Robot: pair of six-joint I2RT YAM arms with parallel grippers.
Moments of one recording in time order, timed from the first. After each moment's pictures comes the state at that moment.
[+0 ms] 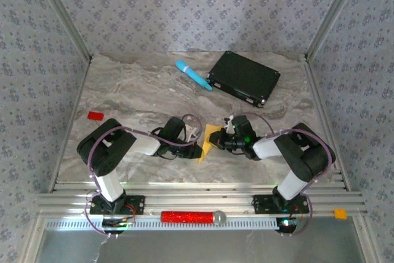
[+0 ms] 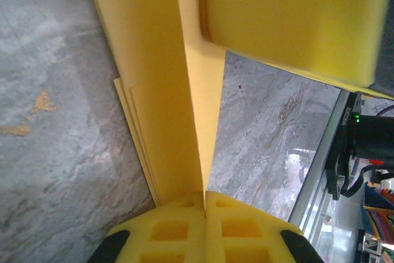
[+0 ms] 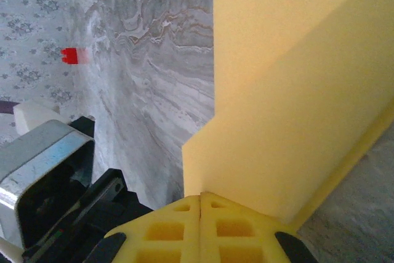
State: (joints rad) left arm -0.76 1.76 0.63 0.27 0.69 -0.65; right arm 0.57 1.64 0.44 0.57 -0.52 1.06
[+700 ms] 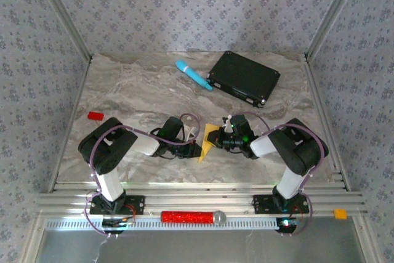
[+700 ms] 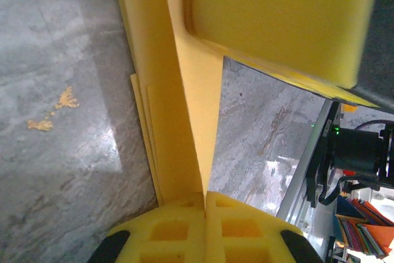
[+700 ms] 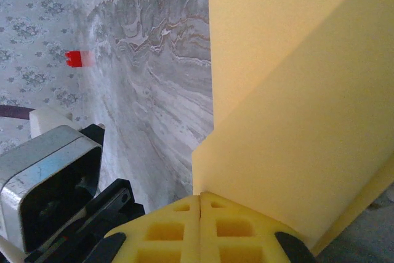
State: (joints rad) left arm -0.74 1.78 0.61 0.34 0.73 -0.75; right arm 0.56 1.71 0.47 0.64 -0.54 1.08
